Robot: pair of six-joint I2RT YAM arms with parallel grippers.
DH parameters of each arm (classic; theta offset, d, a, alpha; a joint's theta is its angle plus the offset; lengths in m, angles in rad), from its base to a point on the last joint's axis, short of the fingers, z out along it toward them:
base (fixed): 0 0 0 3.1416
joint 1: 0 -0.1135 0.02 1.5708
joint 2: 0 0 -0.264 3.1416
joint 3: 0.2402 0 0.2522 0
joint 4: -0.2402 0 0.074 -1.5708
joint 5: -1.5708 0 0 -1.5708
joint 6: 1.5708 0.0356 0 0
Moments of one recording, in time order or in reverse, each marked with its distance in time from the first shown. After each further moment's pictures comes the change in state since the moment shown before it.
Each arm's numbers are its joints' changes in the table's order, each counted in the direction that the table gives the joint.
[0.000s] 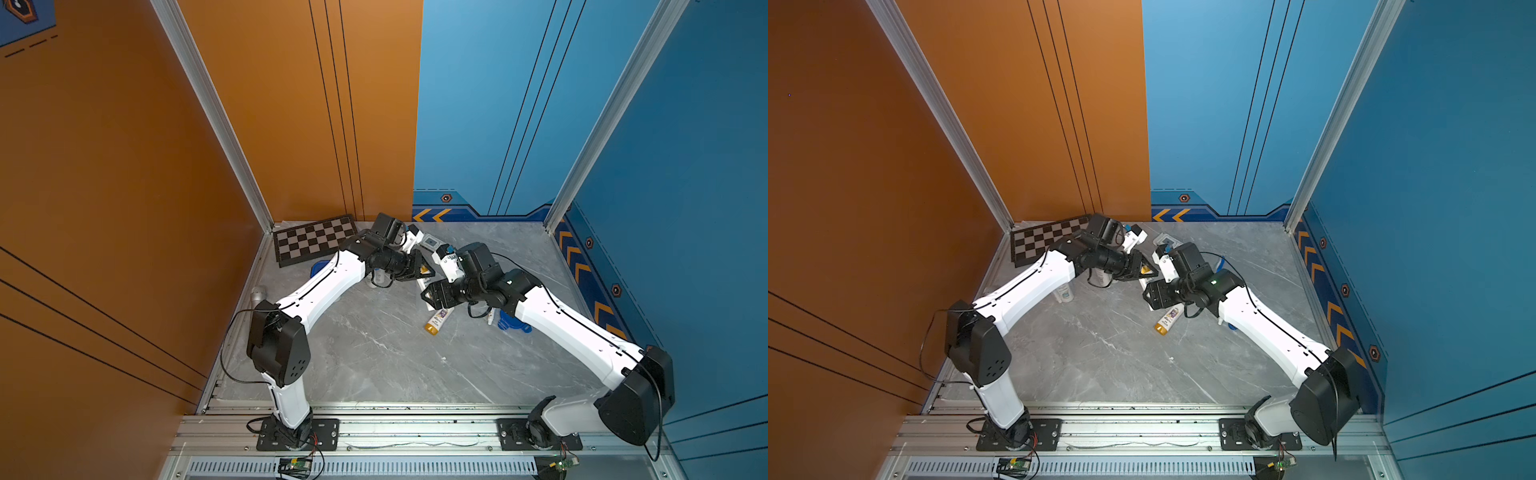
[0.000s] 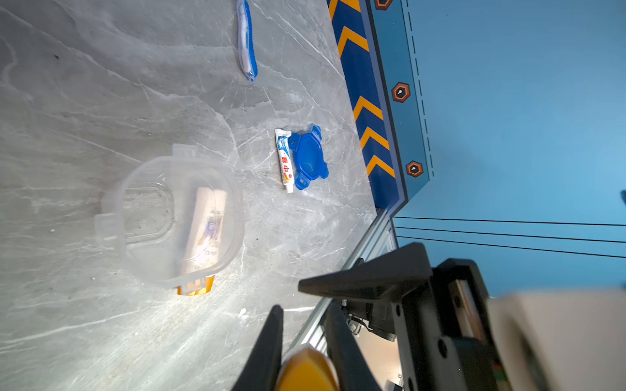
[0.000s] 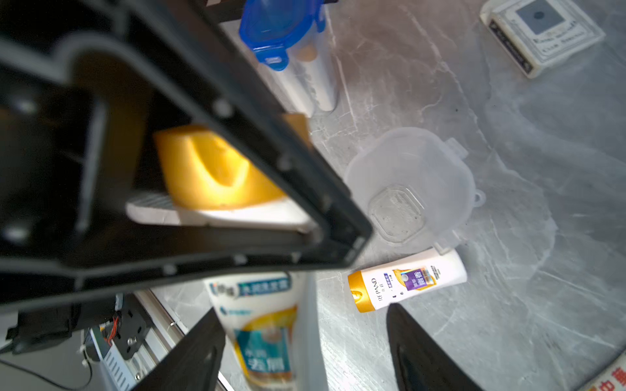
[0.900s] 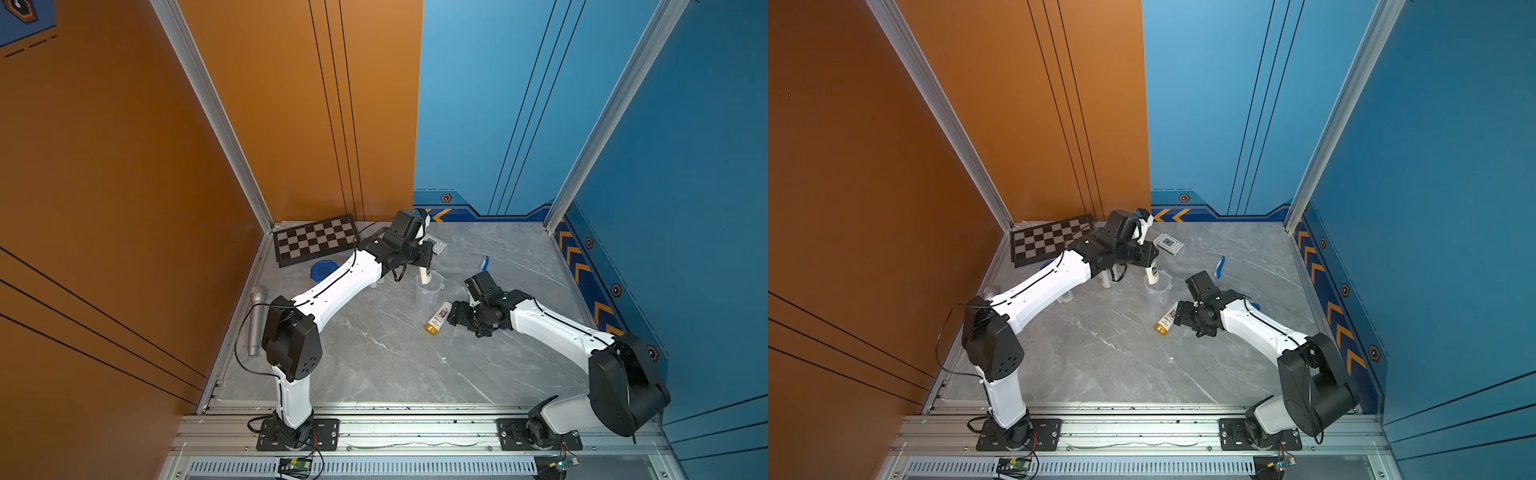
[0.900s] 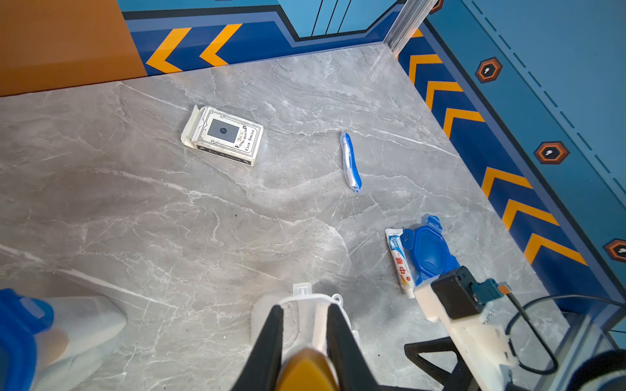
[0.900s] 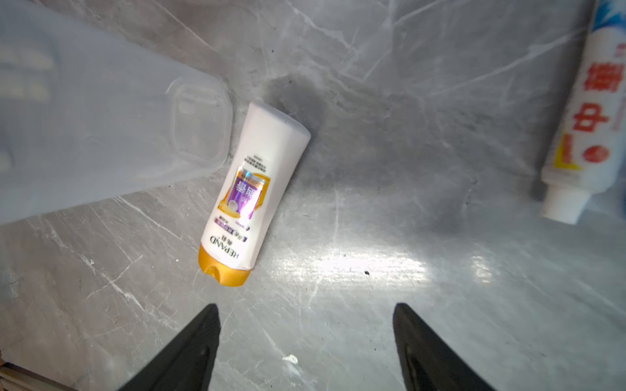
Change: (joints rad) left arm 0.105 0.094 0.112 0.122 0.577 0.211; right arm 0.129 0.087 -0.320 0.074 -0.089 0.439
